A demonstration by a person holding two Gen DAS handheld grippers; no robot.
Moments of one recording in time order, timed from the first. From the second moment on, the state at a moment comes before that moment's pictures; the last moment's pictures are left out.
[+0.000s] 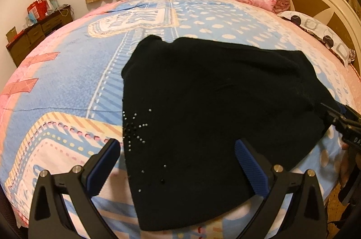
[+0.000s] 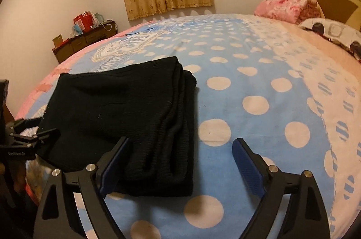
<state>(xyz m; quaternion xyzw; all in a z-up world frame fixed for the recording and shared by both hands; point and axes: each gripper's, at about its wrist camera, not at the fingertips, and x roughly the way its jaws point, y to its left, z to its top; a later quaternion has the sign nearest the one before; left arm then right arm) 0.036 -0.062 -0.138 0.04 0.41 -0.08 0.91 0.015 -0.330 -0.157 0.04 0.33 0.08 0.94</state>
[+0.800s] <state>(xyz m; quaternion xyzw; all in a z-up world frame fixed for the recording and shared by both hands) 0.068 -0.032 -0.134 -0.01 0.41 -0.07 0.91 0.070 -0.321 -0.137 0.06 0.35 0.13 0.92</state>
